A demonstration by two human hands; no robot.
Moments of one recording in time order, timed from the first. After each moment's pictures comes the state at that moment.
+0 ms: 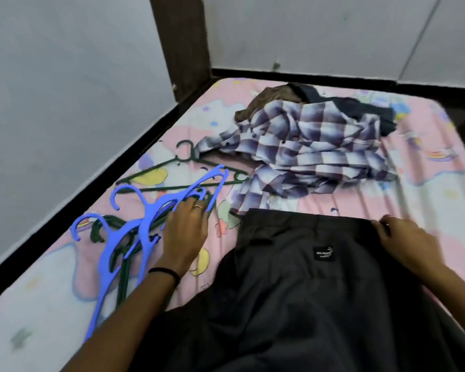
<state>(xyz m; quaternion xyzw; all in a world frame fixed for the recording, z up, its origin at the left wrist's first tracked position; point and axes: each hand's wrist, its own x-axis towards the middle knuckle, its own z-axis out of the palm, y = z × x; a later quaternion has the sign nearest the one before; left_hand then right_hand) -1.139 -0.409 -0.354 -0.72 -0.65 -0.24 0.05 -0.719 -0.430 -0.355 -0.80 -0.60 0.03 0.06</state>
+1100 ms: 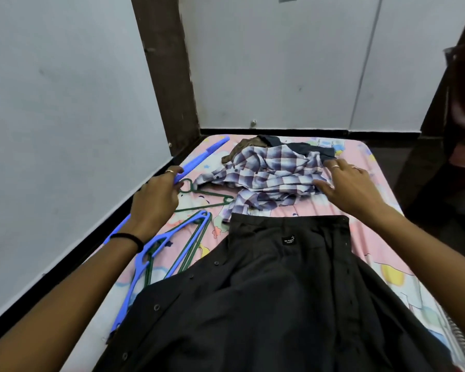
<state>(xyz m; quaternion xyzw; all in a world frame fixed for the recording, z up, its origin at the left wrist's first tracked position) -1.165 -0.528 -0.160 -0.71 -0.63 -0.28 0.10 -0.785 -0.532 -0.177 -0.68 -0.69 -0.14 0.19</state>
